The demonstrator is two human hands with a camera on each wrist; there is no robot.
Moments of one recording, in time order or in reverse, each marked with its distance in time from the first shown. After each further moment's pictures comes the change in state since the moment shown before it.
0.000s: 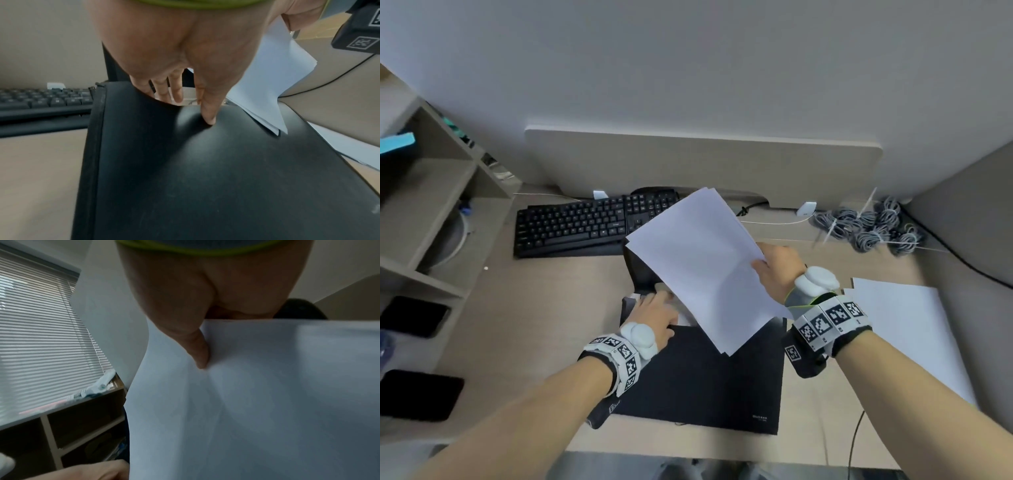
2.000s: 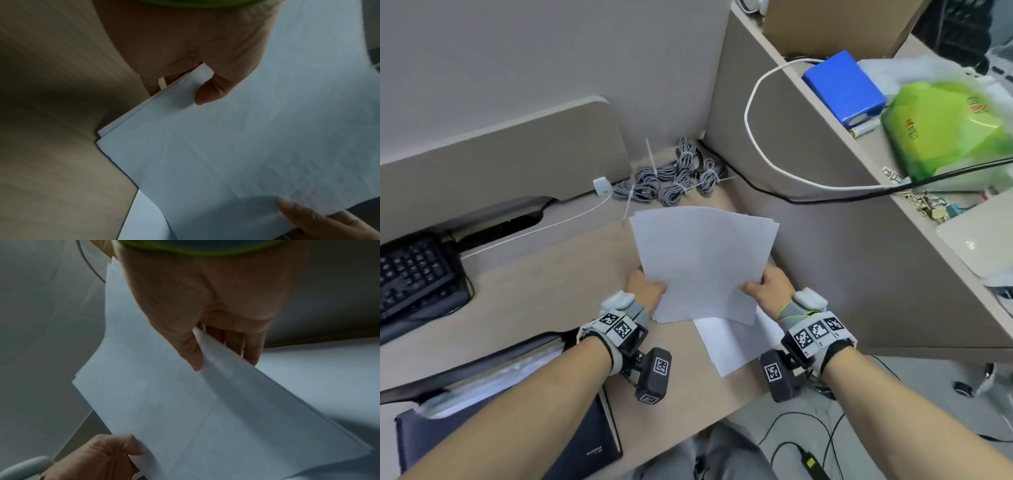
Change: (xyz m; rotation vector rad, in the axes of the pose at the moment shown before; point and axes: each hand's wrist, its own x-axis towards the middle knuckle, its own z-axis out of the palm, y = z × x) left_hand 0.174 0.374 0.021 -0.912 -0.003 -0.328; right_hand -0.143 0.381 -0.030 0.783 0.269 0.475
